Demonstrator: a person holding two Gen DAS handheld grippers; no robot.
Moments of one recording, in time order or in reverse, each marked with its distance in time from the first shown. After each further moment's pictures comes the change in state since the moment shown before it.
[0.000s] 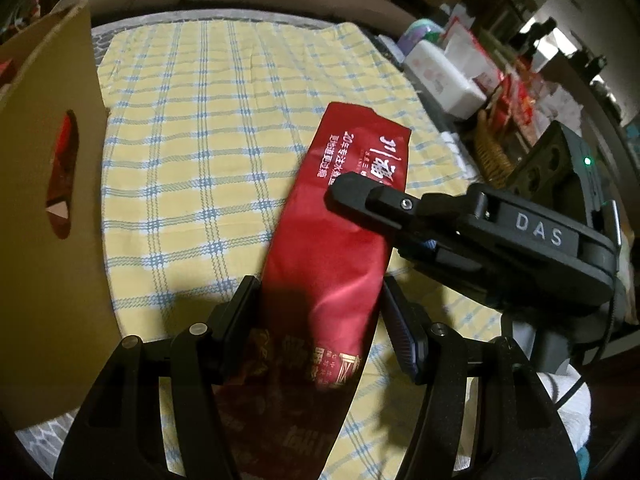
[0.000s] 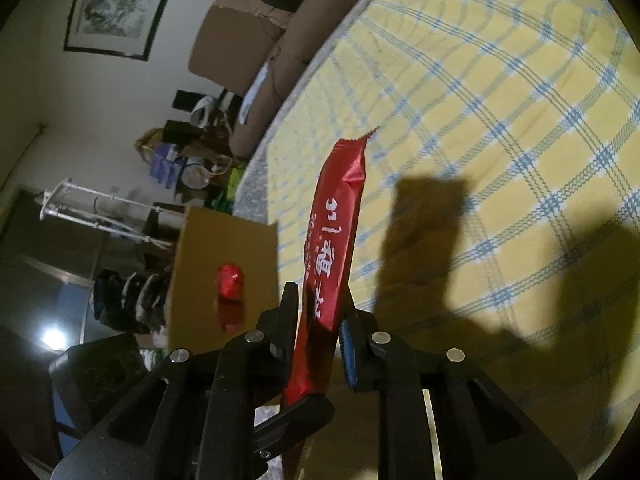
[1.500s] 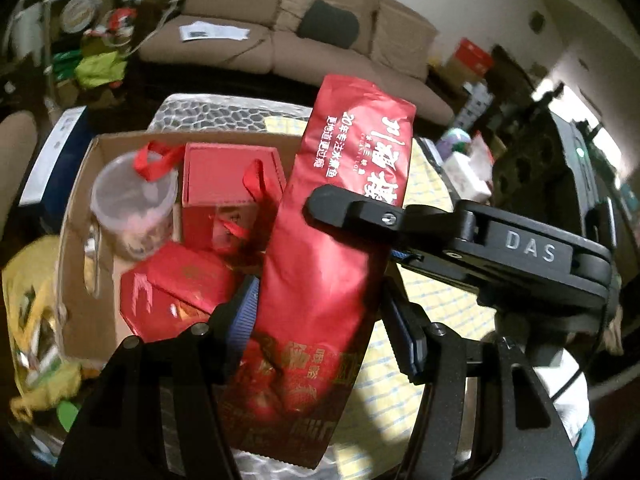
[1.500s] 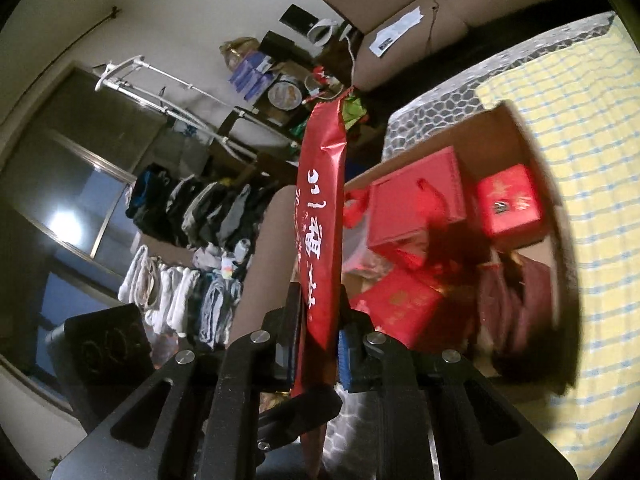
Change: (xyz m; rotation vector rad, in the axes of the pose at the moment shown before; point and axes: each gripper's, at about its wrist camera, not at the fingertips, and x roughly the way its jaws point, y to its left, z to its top) left arm -0.259 0.182 -0.006 -0.076 -0.199 0.028; right arm 0.122 0.290 -0.104 -0.316 0.172 0.110
